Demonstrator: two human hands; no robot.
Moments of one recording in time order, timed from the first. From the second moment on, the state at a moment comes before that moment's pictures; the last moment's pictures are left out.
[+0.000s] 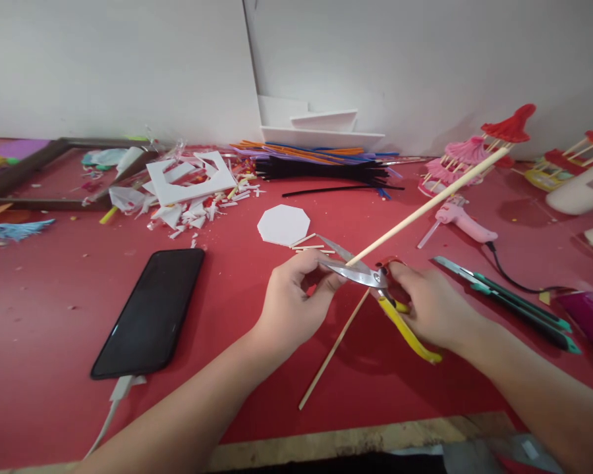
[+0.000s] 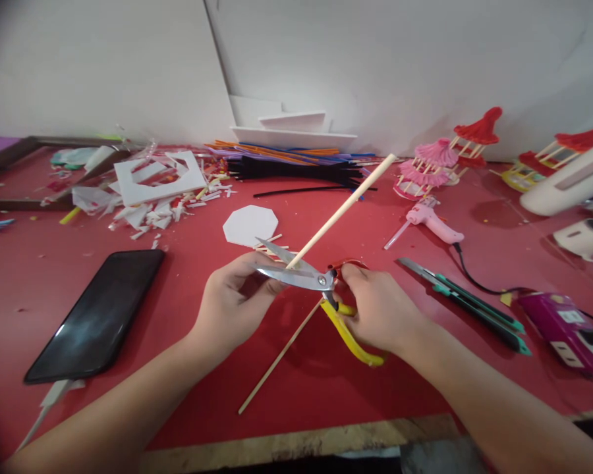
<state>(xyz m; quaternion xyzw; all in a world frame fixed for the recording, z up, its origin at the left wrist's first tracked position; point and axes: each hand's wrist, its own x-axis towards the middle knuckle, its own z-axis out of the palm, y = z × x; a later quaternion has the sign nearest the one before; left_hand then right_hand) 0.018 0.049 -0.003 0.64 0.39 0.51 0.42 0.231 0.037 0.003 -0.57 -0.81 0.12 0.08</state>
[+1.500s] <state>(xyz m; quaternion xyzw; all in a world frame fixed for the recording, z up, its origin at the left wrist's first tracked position) 0.022 0.040 -0.008 0.72 0.39 0.44 0.36 0.231 0.034 0.009 -0.55 -0.81 0.16 0.11</state>
